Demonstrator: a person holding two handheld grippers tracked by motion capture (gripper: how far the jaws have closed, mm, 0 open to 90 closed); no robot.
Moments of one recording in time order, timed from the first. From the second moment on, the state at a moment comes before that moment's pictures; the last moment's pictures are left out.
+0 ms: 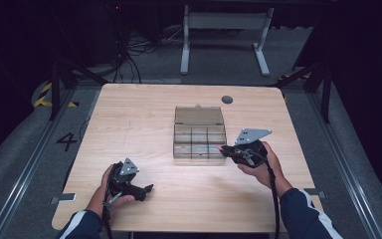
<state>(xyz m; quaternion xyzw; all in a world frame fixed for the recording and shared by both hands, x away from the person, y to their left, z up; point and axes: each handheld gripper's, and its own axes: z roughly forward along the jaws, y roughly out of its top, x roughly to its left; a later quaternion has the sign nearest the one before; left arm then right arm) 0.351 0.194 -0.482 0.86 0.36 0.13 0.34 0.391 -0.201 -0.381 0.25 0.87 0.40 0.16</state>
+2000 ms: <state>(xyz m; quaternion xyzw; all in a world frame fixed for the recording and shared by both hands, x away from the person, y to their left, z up) 0.350 0.193 -0.482 0.86 0.36 0.13 0.34 0.501 -0.132 -0.407 0.27 0.89 0.33 0.13</state>
